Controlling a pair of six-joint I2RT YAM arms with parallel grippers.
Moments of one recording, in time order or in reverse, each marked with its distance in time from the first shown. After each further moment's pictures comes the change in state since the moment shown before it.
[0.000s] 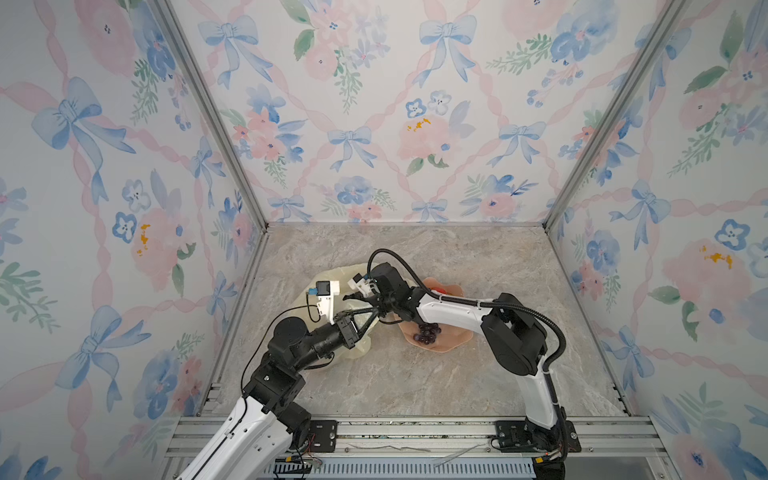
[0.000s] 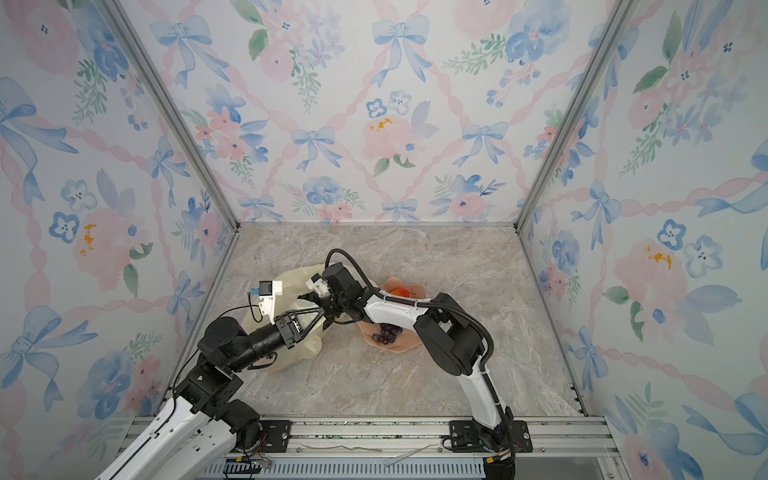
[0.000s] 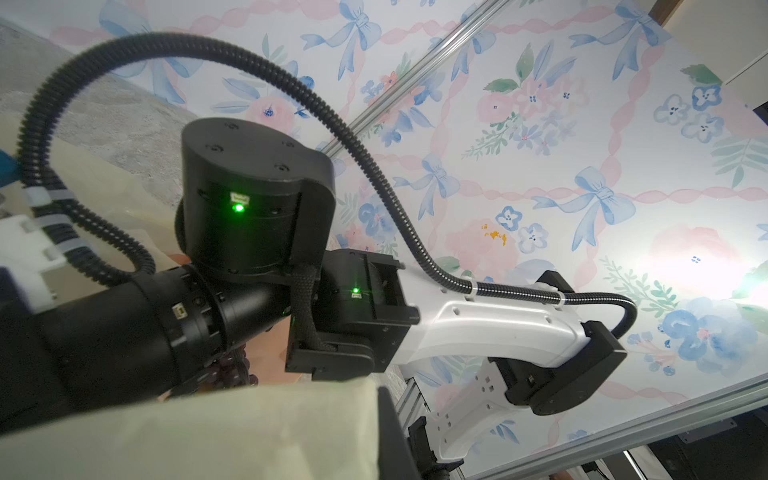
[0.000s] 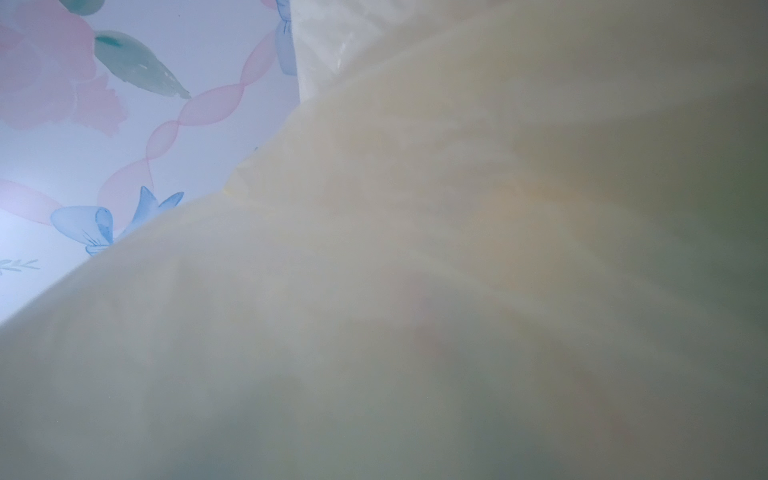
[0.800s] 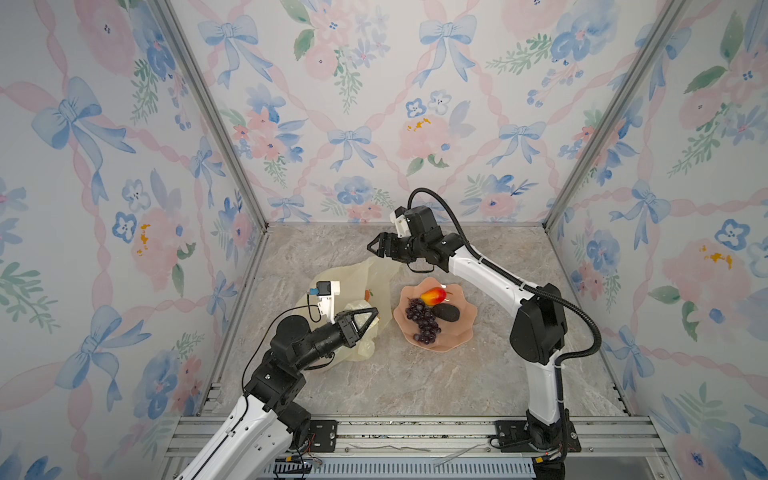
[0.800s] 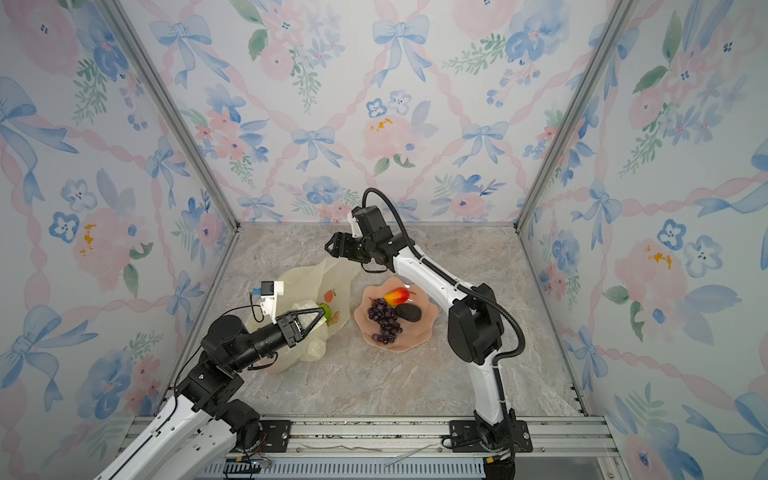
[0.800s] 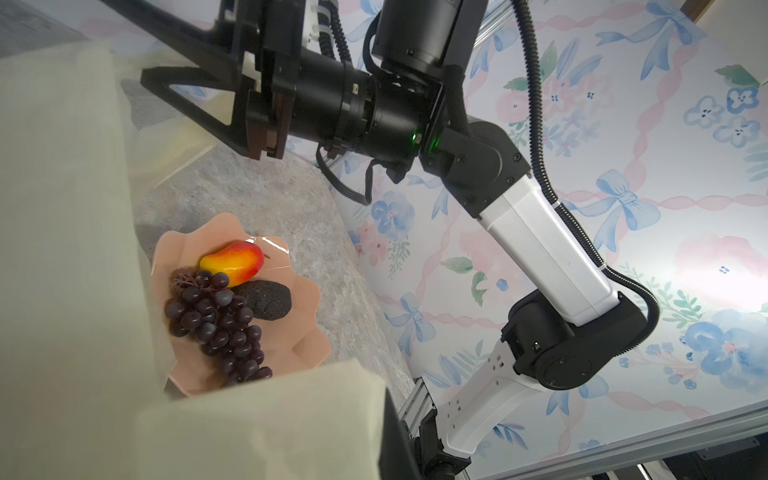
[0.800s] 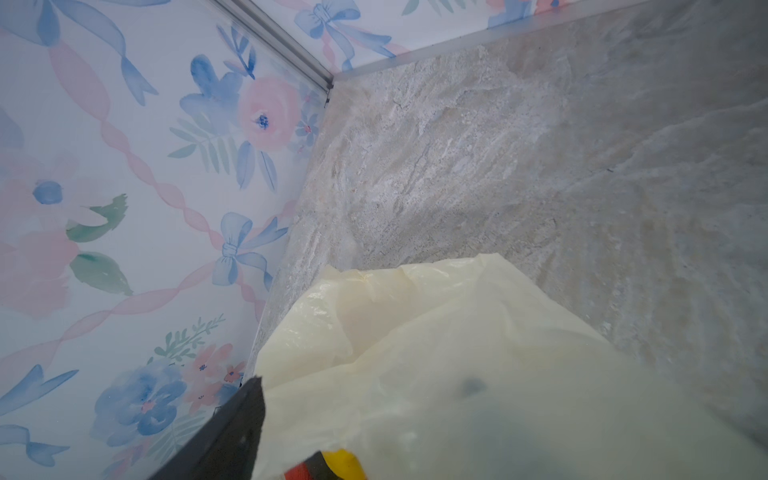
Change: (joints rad) left arm 0.006 0.015 0.000 -0.027 -0.019 0.003; right arm -0.239 -0.031 0.411 -0.456 0.392 -0.428
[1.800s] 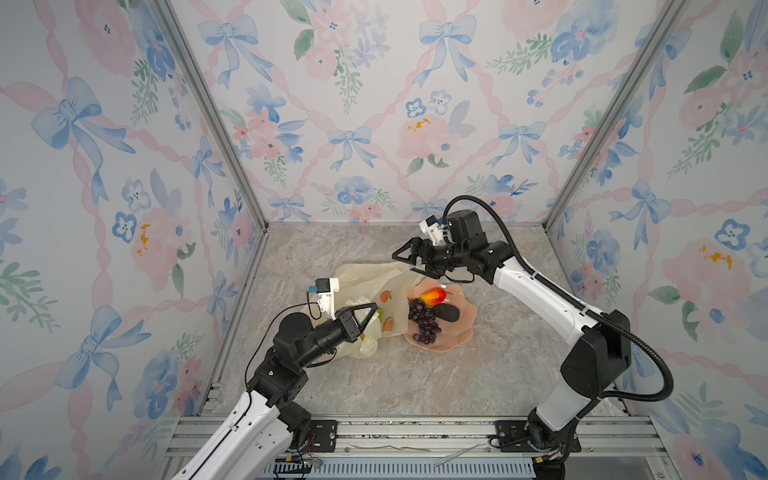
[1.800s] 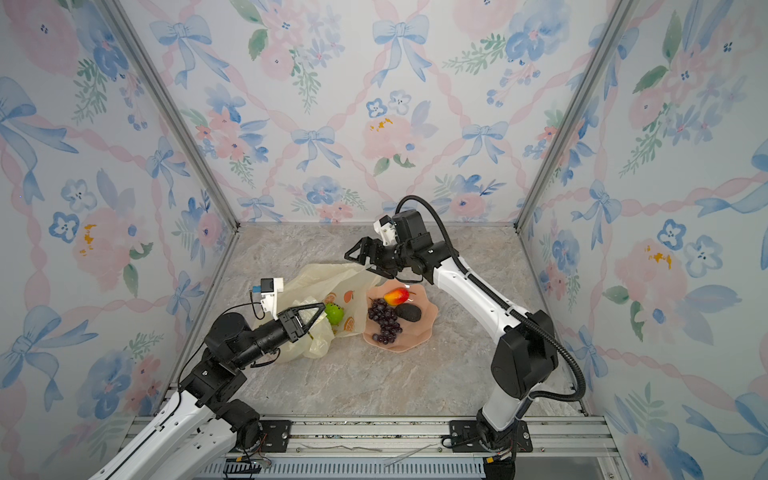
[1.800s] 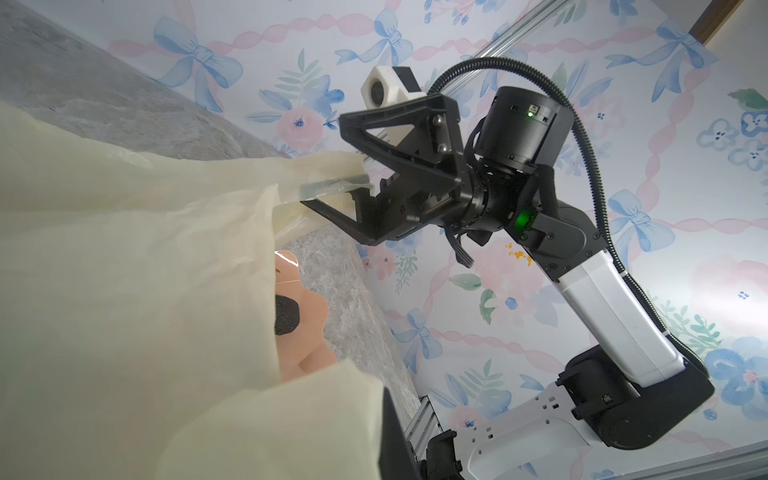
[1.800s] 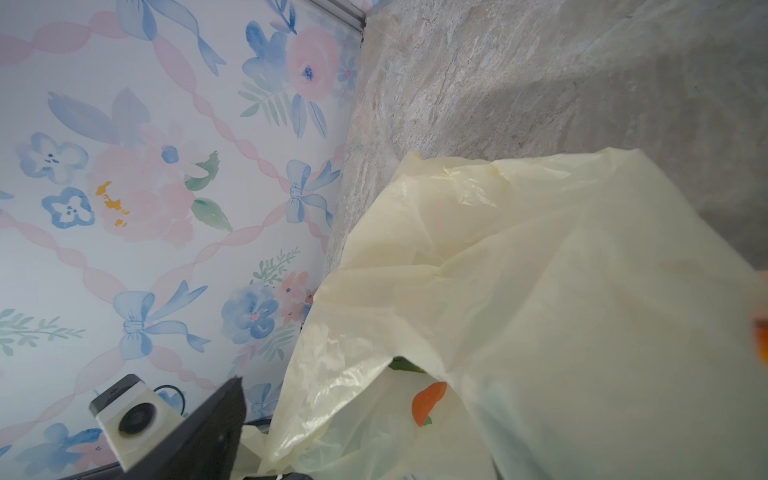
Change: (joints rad) left arm 0.000 0.042 0.000 0.047 -0.044 -0.012; right arm -0.089 -0.389 -0.378 -0.047 -0.282 0.144
